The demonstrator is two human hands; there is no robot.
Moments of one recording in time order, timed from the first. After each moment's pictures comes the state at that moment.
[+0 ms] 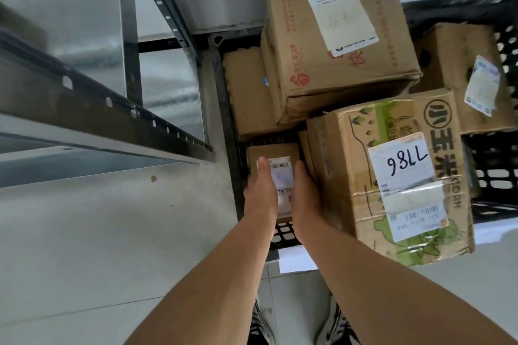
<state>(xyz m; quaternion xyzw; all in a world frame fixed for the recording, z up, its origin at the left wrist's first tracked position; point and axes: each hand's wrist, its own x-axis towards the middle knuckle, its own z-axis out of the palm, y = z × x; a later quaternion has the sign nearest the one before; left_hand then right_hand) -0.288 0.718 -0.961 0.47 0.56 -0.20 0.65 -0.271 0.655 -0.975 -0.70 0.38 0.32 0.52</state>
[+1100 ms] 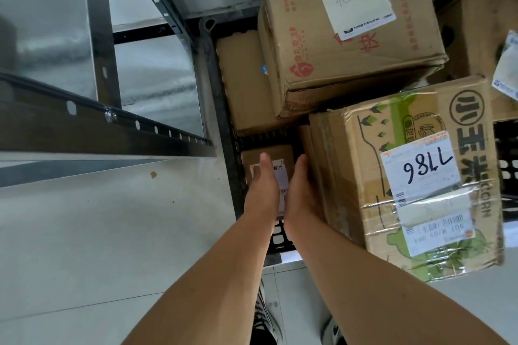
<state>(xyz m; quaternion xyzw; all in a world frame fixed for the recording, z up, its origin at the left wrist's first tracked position) -0.277 0.718 -0.974 0.52 0.54 -0.24 0.62 -0.266 0.665 -0.992 -0.60 0.45 0.32 0.58</state>
